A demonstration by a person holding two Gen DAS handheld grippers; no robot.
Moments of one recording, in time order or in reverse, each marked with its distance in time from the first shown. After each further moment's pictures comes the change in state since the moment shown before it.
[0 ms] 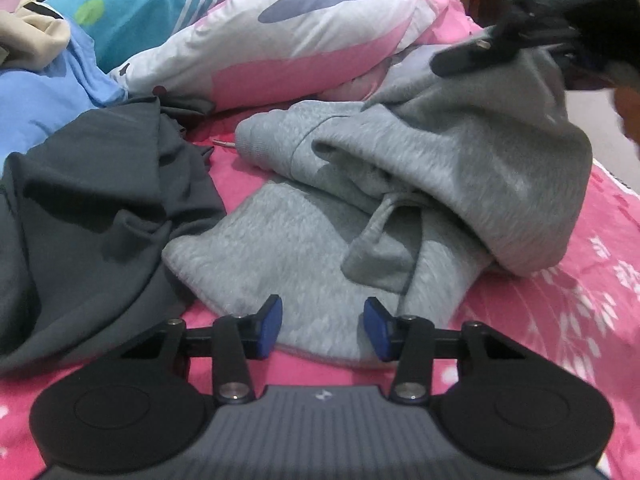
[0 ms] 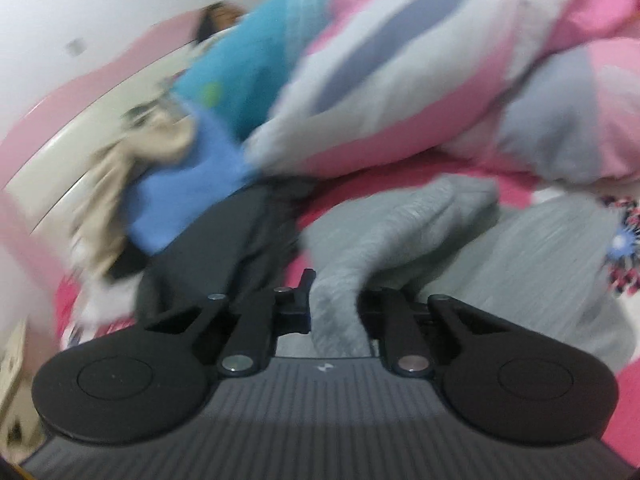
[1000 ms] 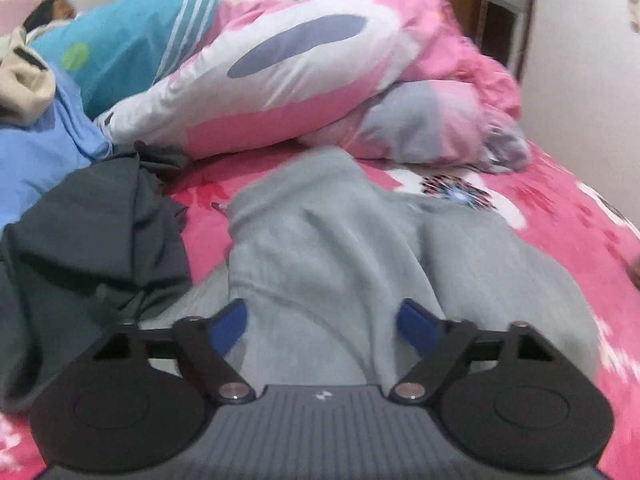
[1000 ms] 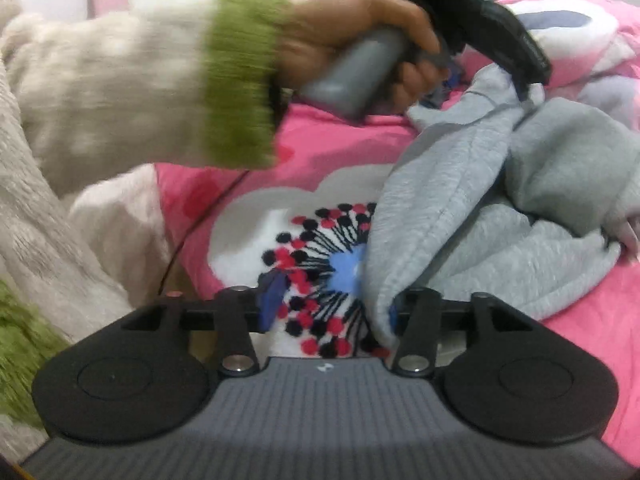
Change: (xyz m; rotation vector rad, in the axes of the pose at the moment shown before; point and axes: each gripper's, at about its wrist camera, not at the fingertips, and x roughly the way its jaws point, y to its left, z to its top) left arm 0.011 -0.042 0.067 -0.037 -0.005 0.070; right arm -0.117 0.163 -0.275 -0.374 0.048 -0.090
